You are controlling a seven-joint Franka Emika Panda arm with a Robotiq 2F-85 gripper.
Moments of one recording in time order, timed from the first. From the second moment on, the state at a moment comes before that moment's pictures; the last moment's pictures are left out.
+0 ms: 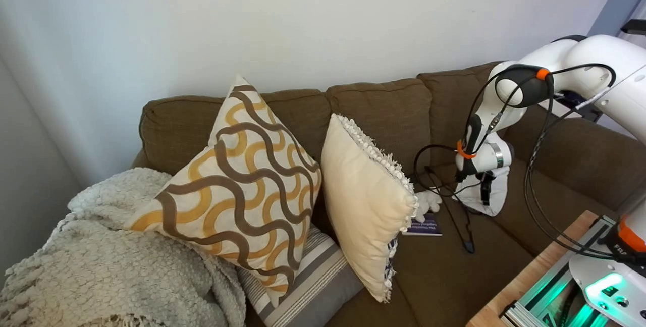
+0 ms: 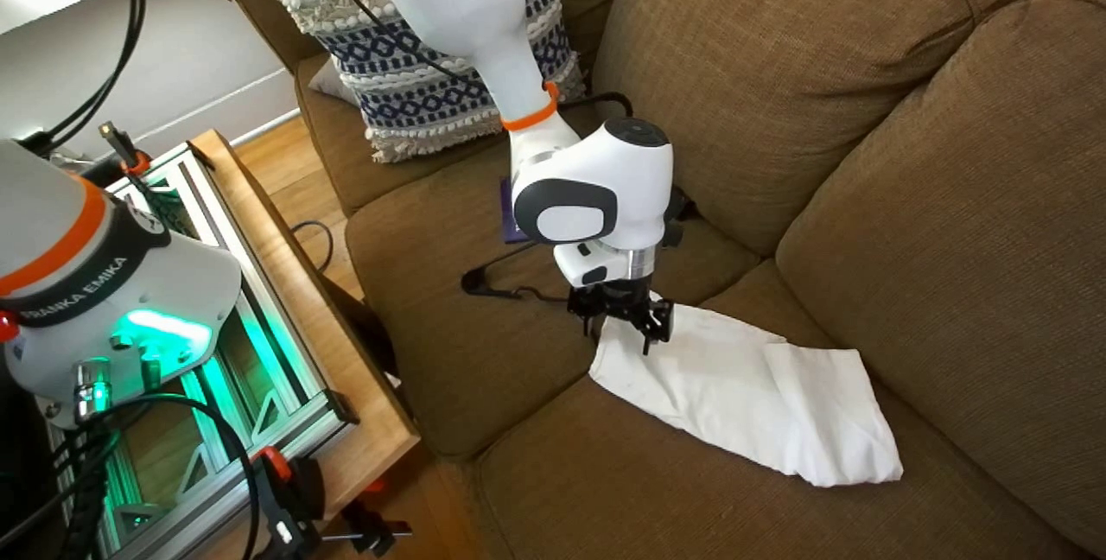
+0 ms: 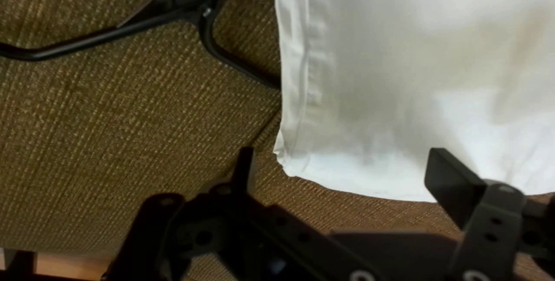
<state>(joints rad) -0.01 1.22 -0.45 -1.90 0.34 2.80 2.06</state>
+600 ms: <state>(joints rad) -0.03 1.27 -0.40 -1.81 0.35 2.80 2.19</state>
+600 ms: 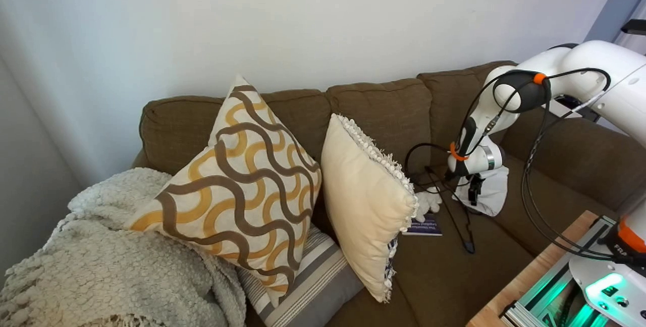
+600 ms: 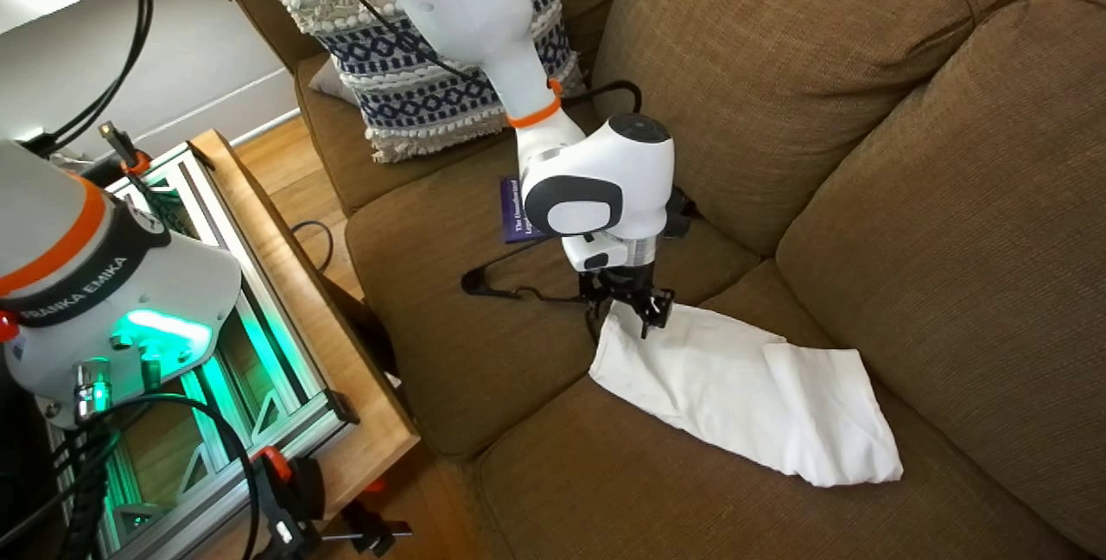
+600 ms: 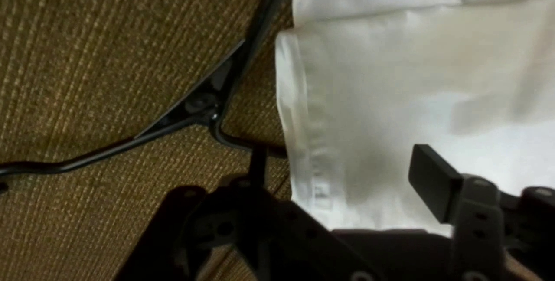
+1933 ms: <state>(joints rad) -0.08 1.29 -0.39 -1.85 0.32 3.00 2.14</state>
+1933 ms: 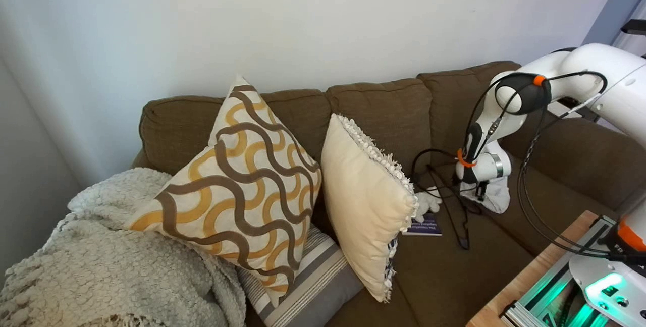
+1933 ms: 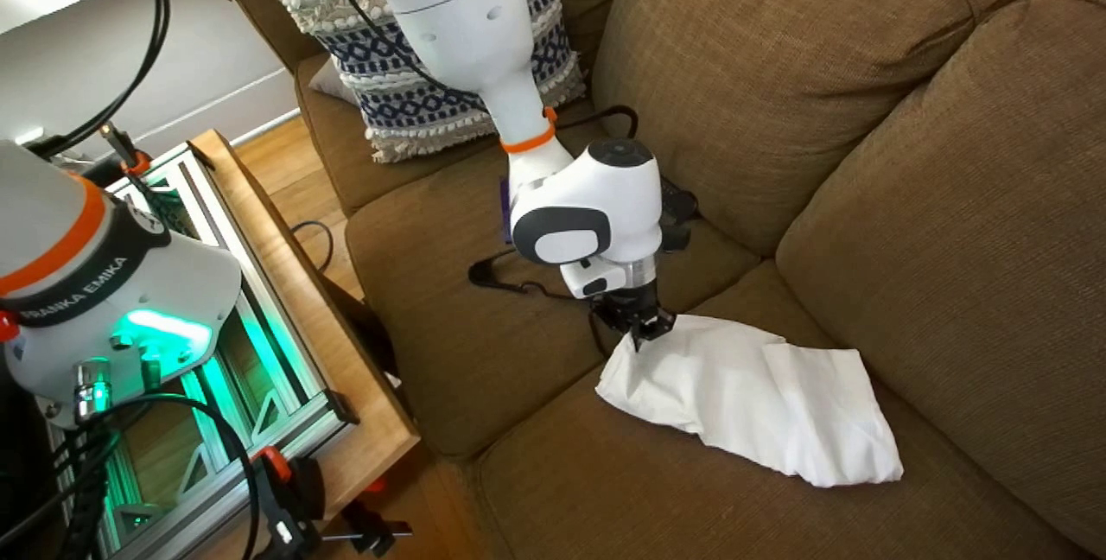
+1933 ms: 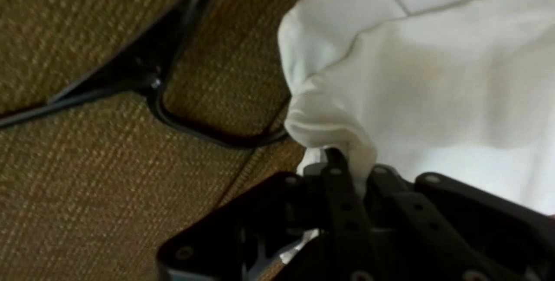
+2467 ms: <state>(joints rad) -0.41 1.05 -0.07 -2.09 0.28 3.39 1.75</state>
